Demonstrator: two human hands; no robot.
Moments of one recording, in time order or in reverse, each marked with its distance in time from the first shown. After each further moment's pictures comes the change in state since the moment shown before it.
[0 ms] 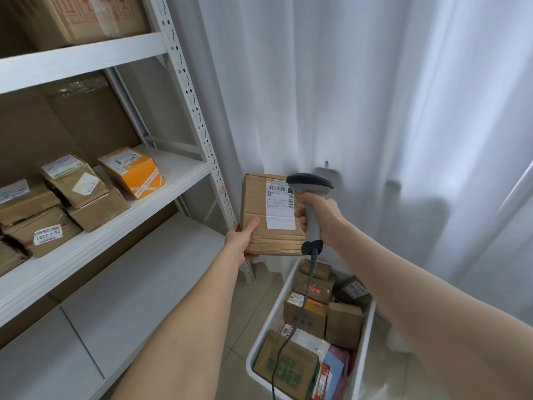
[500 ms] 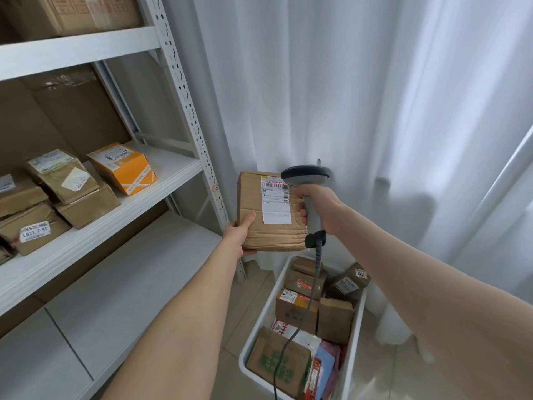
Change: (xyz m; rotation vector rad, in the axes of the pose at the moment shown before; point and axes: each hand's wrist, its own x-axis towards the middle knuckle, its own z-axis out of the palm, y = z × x) left_hand 0.004 -0.001 0.004 -0.032 -0.018 -0.047; right_hand -0.009 -0.015 -0.003 -0.128 -0.038 0.064
